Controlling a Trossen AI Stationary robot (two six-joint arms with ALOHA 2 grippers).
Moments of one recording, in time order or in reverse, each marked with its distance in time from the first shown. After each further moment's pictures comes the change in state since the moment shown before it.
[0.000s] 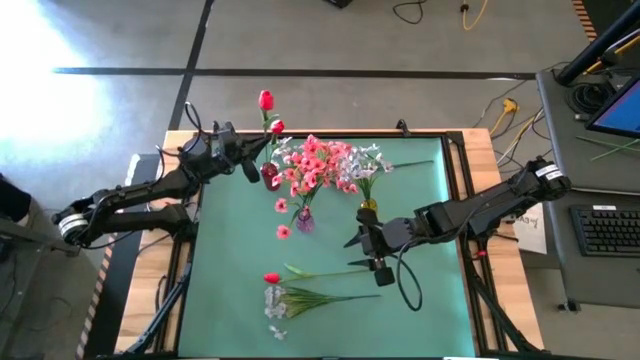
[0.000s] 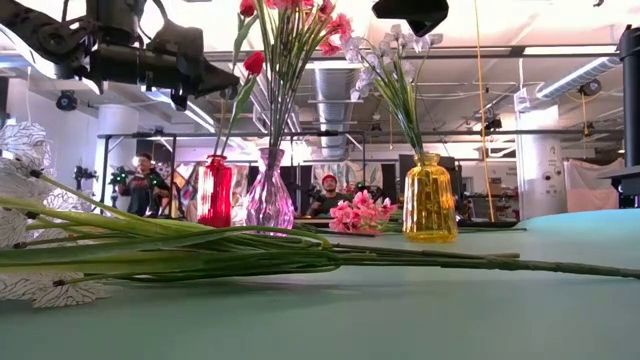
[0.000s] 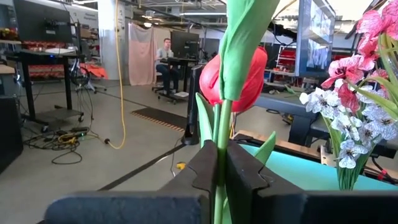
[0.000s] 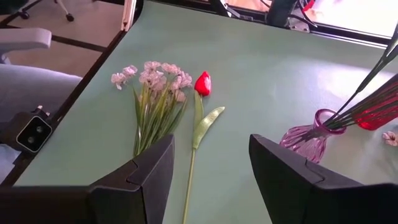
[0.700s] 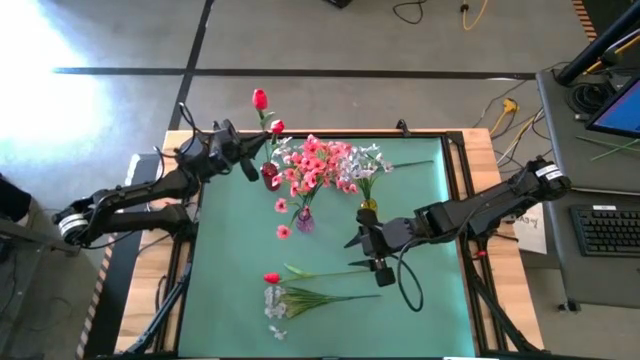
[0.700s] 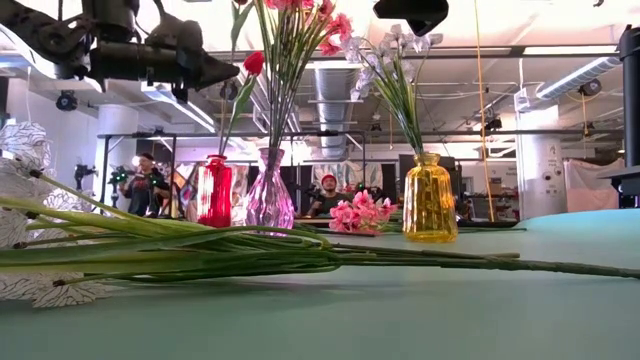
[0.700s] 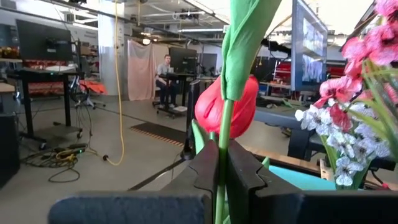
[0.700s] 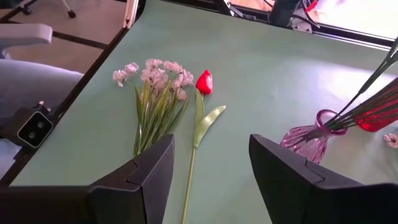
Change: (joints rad) left arm 0.000 0.001 0.000 0.068 0.005 0.008; right arm 0.000 -0.001 0.000 -0.007 -0.007 -0.017
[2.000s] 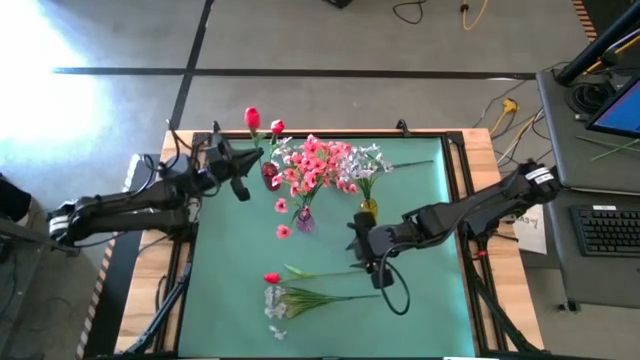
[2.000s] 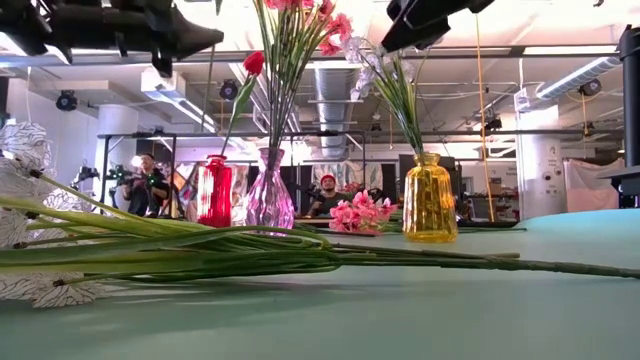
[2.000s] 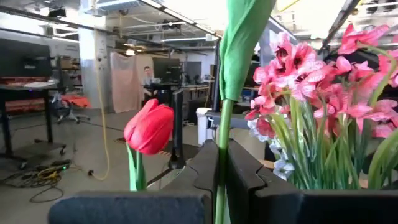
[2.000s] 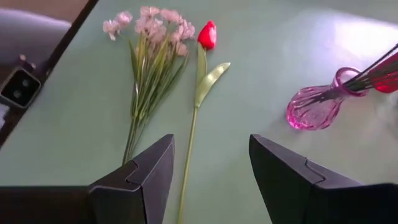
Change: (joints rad) left arm -0.274 -0.249 0.001 -0.211 -0.194 0.070; right arm 0.000 0.090 0.108 -0.216 -0.001 0.027
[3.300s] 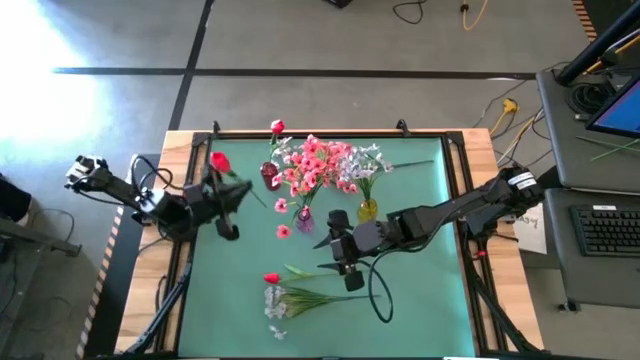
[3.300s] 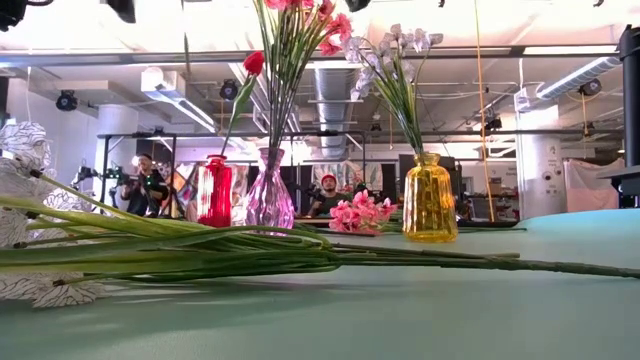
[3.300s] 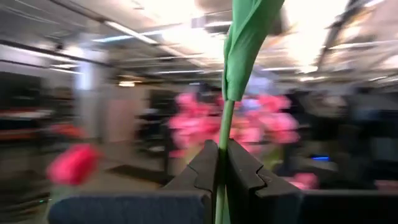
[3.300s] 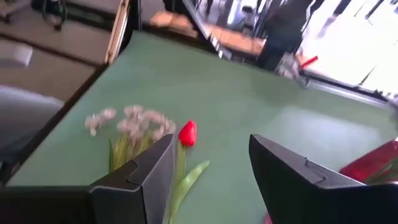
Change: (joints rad) left arm -0.796 0.018 0.000 0.320 -0.757 0.318; right arm -0.022 0.153 0.139 0.294 0.027 -0.131
